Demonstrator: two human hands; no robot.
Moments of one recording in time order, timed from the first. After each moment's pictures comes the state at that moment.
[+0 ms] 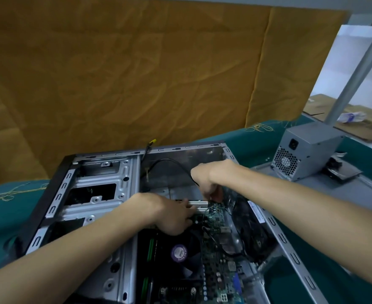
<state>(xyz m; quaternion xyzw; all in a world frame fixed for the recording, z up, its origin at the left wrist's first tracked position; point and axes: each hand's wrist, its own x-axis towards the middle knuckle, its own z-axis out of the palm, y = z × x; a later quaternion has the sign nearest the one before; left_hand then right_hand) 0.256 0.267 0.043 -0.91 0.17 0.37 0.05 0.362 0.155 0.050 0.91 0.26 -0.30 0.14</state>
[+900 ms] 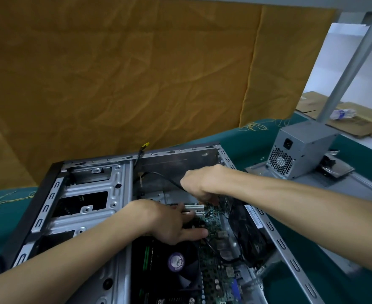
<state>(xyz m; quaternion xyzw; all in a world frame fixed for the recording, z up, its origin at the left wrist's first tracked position) 0.254 0.269 0.050 -0.90 0.16 0.40 0.04 0.353 0.163 0.046 0.87 0.36 -0.21 0.25</state>
